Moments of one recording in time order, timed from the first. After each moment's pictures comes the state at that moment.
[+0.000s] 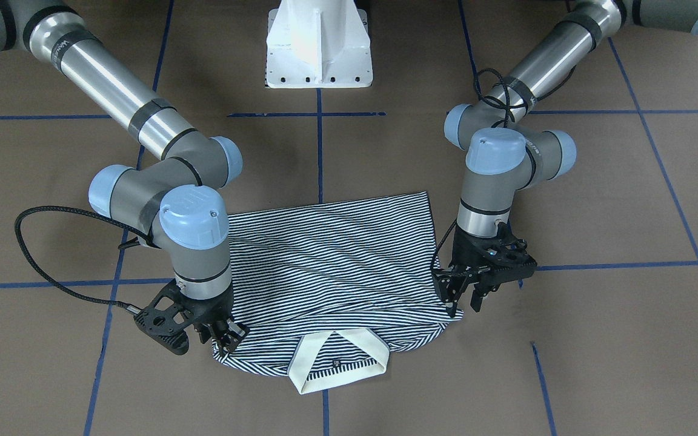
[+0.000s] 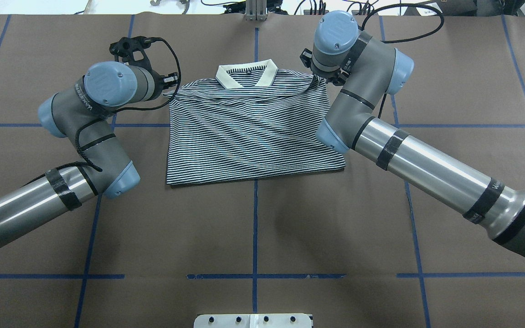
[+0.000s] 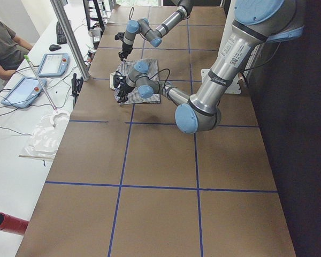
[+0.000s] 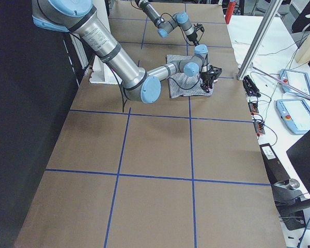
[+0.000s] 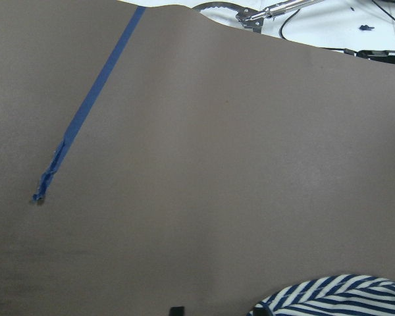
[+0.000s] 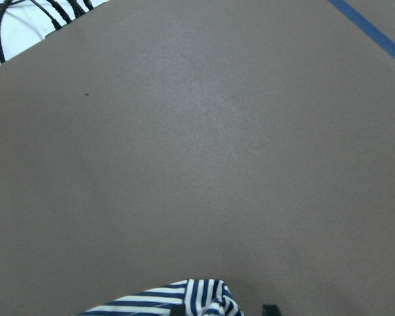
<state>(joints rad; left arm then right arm) -0.74 -2.19 -1.31 -2.21 -1.54 -1.33 0.79 -0.70 1.07 -1.19 1.72 1.62</state>
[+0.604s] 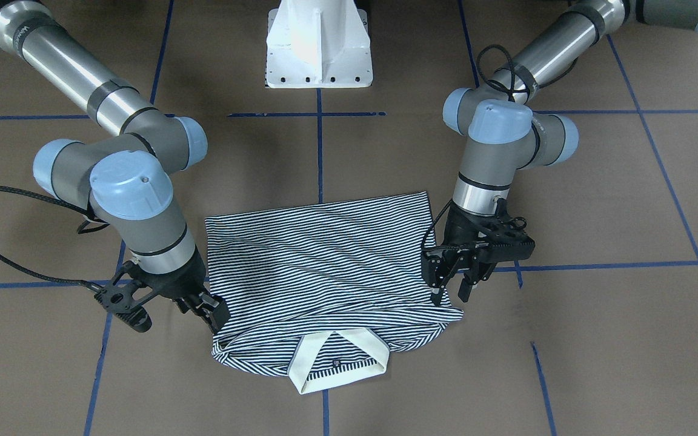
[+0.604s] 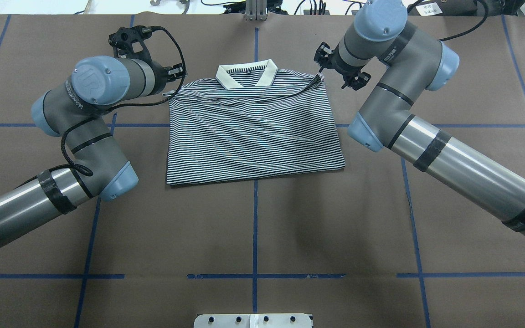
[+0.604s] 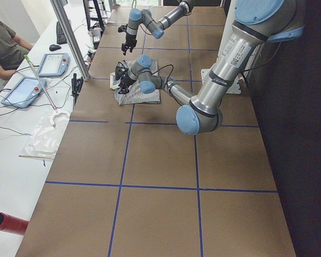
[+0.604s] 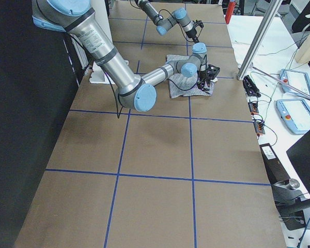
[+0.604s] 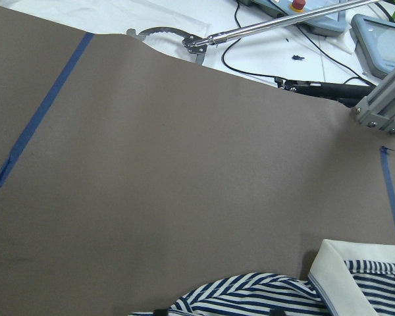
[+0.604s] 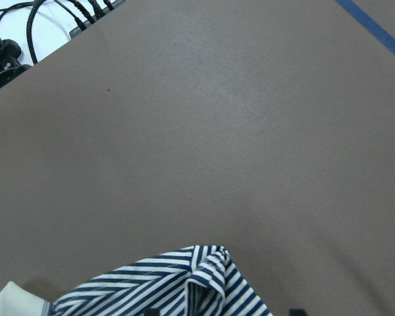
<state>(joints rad) -0.74 -2.17 -1.41 -2.23 -1.54 -1.34 0.85 -0.84 1.27 -1.19 1.90 1.63</state>
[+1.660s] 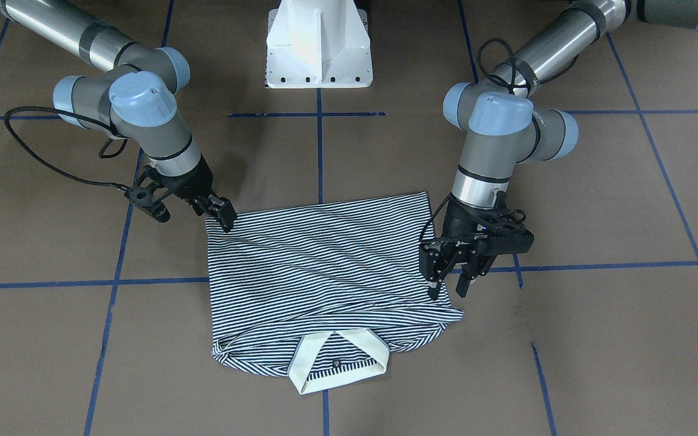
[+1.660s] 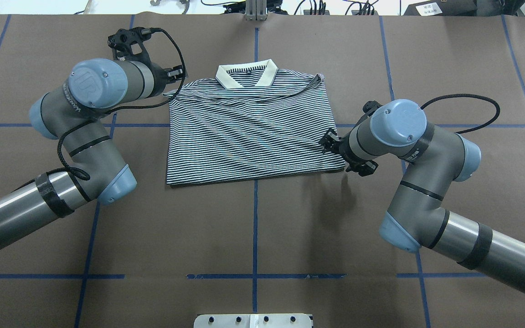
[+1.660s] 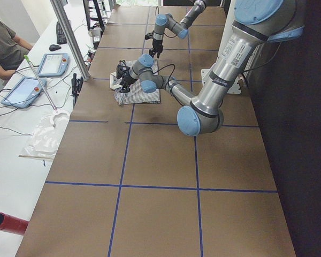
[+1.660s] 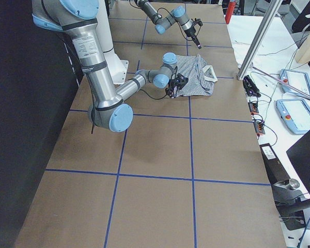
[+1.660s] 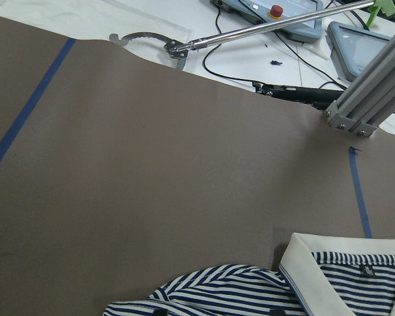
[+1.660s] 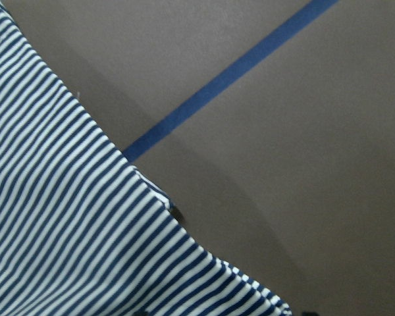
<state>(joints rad) -0.73 -2.16 -1.43 -2.23 -1.54 -1.34 0.61 -1.16 1.64 -1.20 1.86 1.83</state>
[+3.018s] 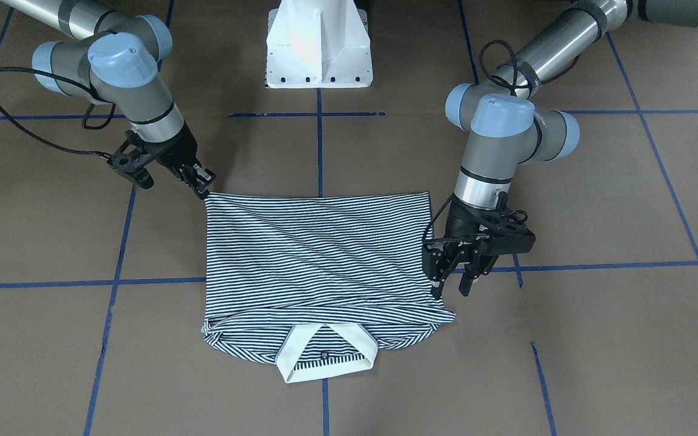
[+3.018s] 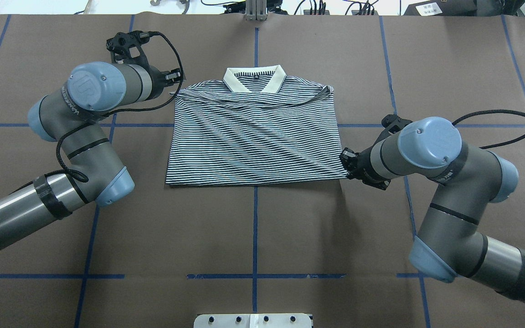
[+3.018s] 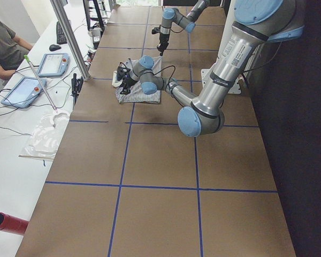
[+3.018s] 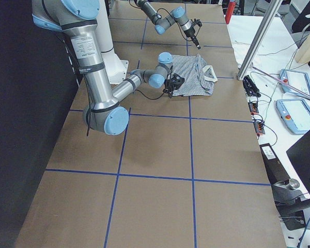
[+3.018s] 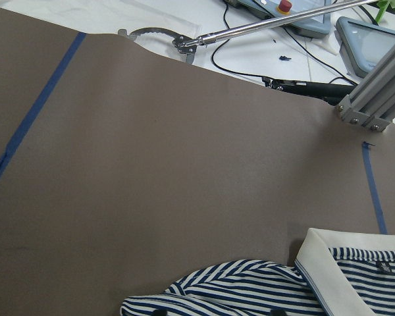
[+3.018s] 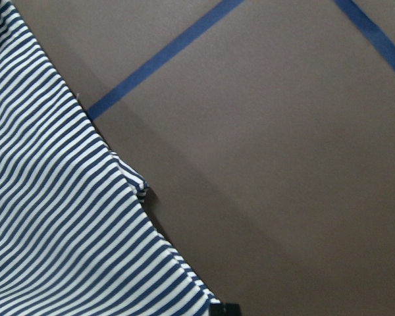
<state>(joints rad) -0.73 -2.15 -1.43 -2.24 -1.54 -1.33 0.56 -1.33 1.89 -1.25 1.85 1.84</state>
